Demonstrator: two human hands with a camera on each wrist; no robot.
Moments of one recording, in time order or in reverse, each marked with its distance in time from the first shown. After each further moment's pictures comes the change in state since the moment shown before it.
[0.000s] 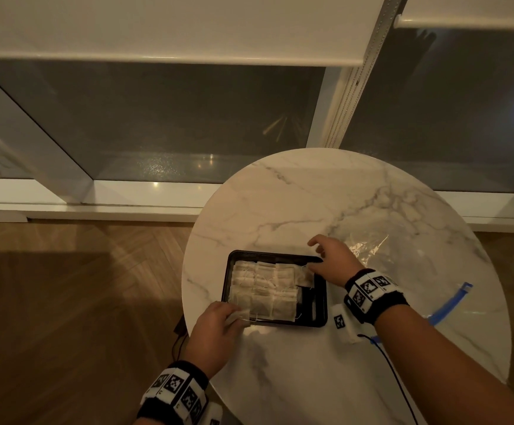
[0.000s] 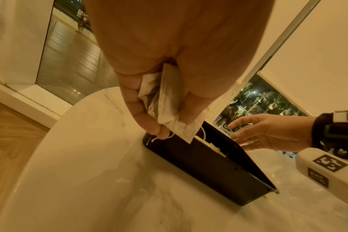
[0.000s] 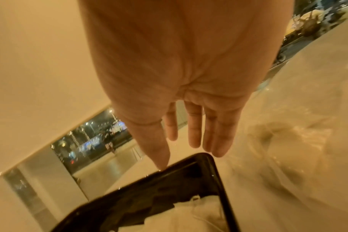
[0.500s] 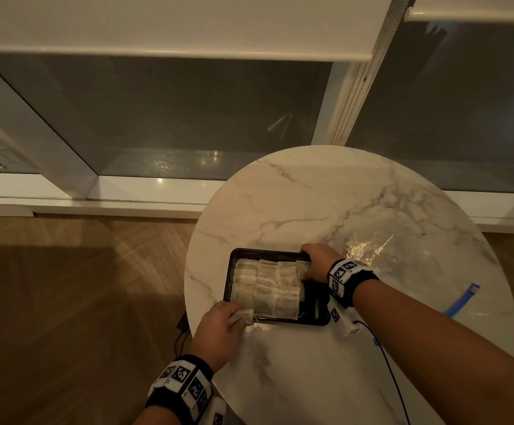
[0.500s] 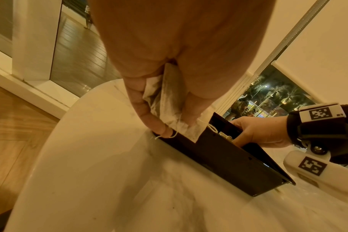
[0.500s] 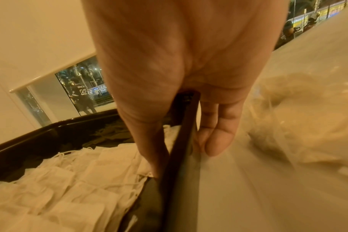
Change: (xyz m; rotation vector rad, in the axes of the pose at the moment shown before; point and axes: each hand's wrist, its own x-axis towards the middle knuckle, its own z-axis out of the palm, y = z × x) left_hand 0.005 -0.005 0.007 0.008 -0.048 -0.064; right_hand 0.033 -0.009 0.028 -0.317 -0.205 -0.053
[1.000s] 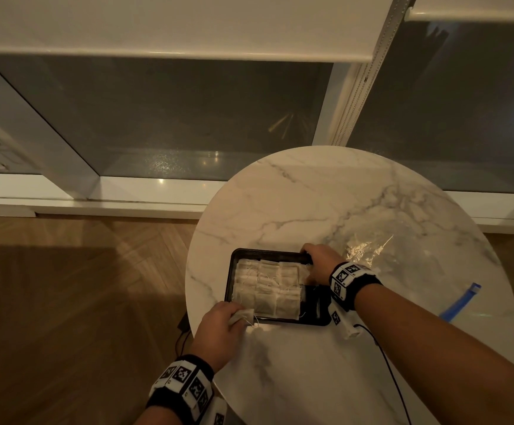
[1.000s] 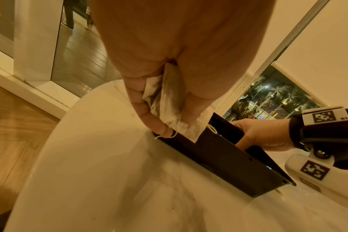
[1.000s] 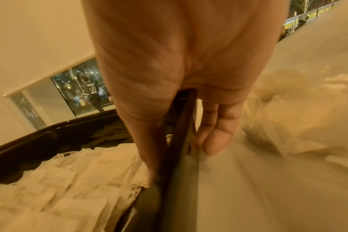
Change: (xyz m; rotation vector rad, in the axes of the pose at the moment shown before) left_hand 0.000 -0.002 0.001 0.000 0.035 0.006; right_hand 0.000 0.005 0.004 0.049 -0.015 0.012
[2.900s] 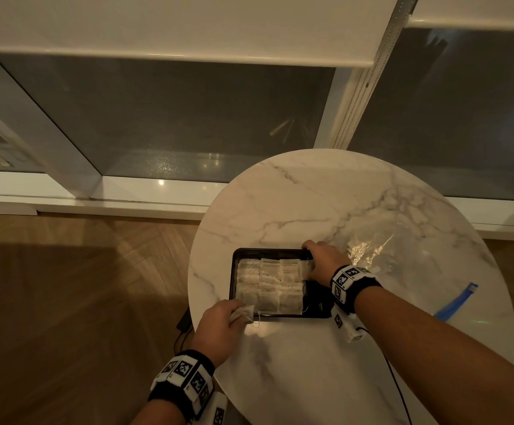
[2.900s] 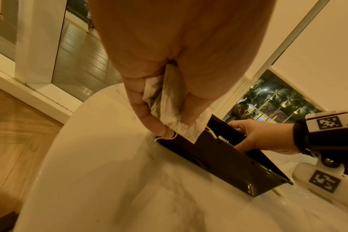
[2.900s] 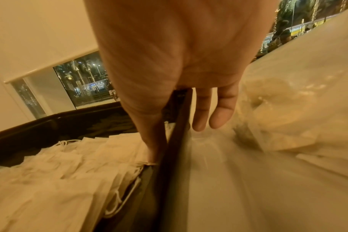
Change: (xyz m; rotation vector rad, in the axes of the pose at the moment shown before) left_hand -0.007 0.004 -0.005 -0.040 0.007 -0.044; right_hand -0.012 0.001 0.005 -0.124 0.130 -0.012
